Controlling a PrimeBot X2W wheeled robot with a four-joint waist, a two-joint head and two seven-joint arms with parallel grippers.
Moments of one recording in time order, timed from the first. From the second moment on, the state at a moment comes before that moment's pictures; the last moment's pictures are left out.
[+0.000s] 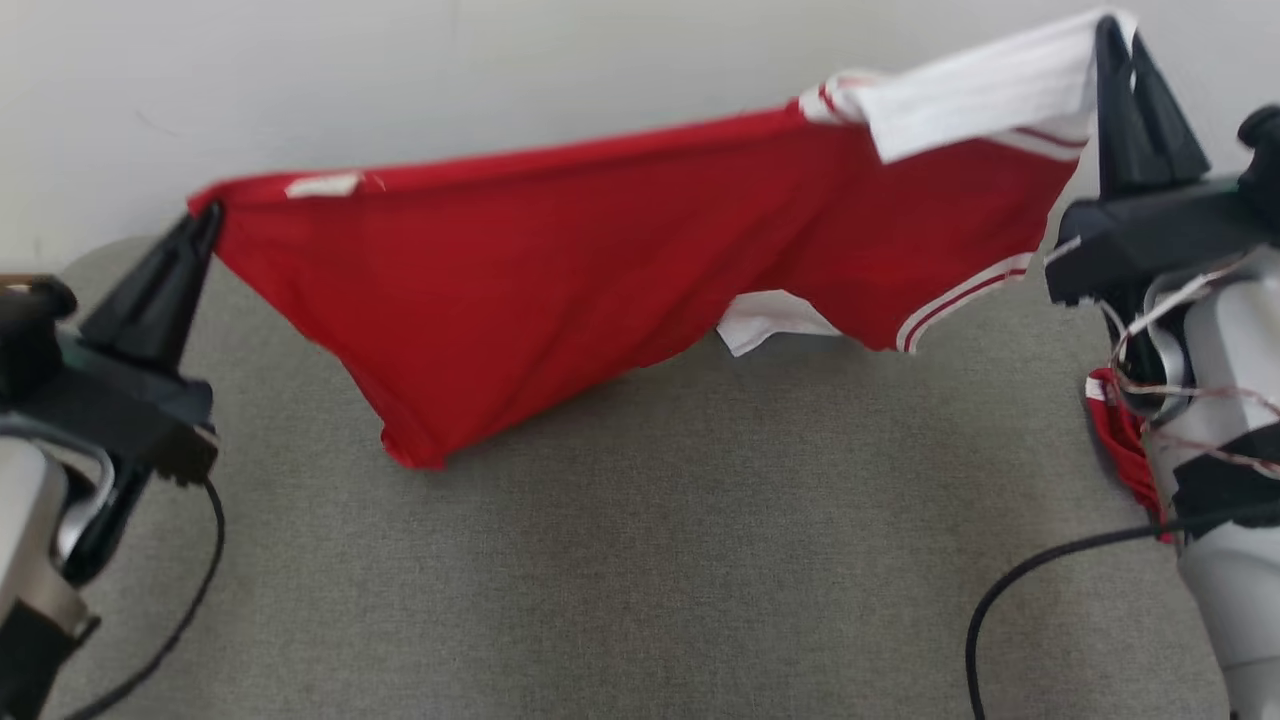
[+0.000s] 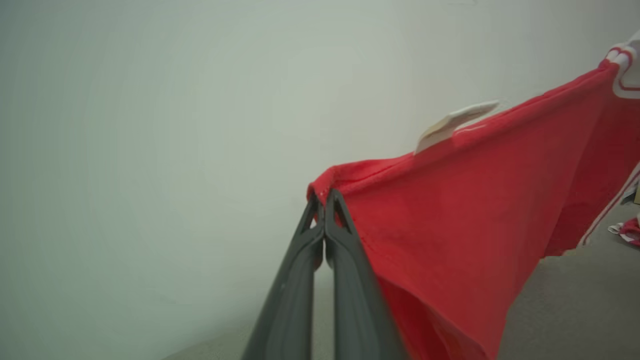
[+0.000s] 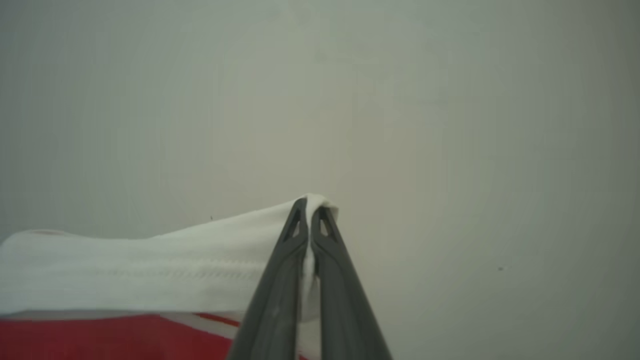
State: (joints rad) left arm -0.76 0.57 -0.47 0.30 -0.53 -0.13 -0.26; right arm -0.83 -0.35 0.30 0.45 0.31 0.13 -0.26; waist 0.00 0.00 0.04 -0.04
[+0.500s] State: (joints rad) left arm -1.17 0.58 -0.67 0.49 -0.57 -0.13 -0.26; right arm -1.14 -0.39 0.40 0.58 0.27 0.13 -0.26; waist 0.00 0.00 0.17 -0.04
